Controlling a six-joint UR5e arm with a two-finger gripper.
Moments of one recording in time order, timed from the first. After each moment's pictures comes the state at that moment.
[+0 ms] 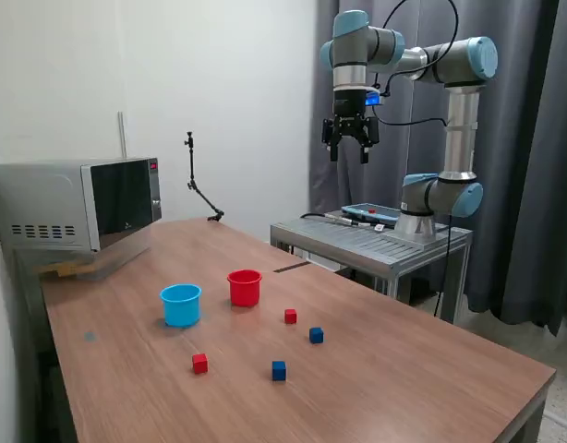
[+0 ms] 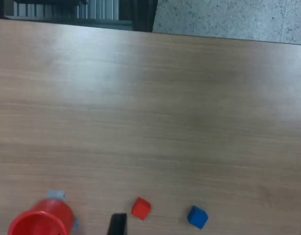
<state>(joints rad) -0.08 -1.48 1.51 -1.56 -1.55 -3.24</state>
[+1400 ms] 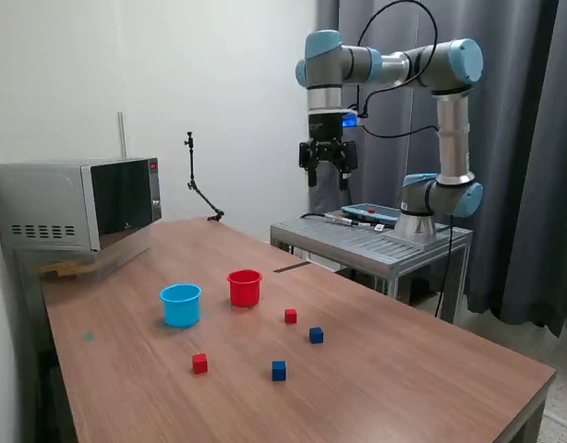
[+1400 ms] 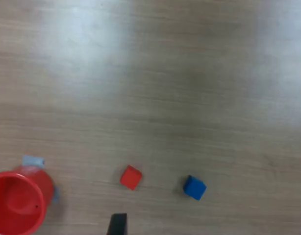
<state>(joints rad) -0.06 -1.25 1.37 -1.62 -1.53 -3.24</state>
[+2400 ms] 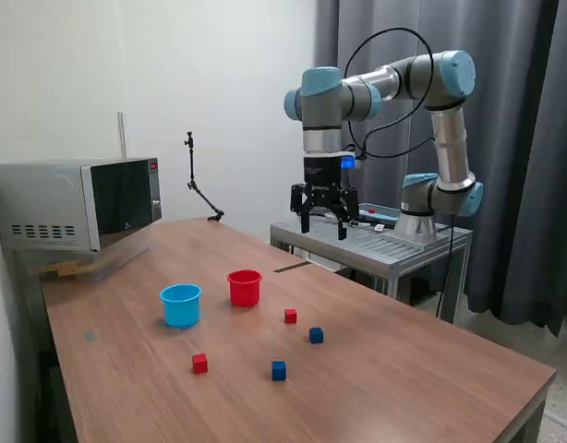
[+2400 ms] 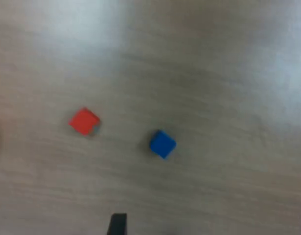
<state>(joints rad) 0.04 -1.02 1.25 -1.77 -1.52 -3.27</state>
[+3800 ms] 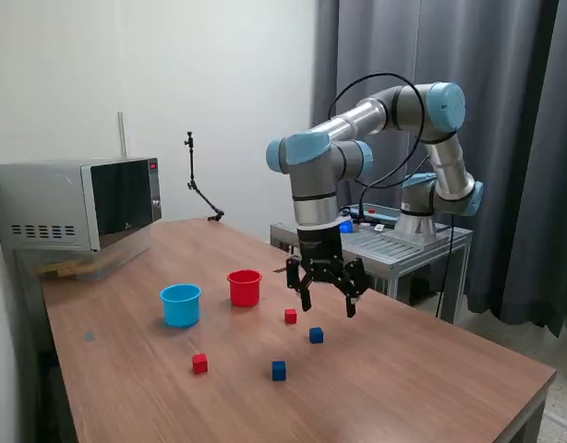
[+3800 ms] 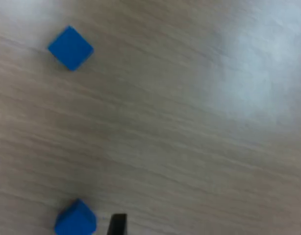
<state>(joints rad) 0.11 -0.70 1.00 -1.84 -1.38 -3.28</state>
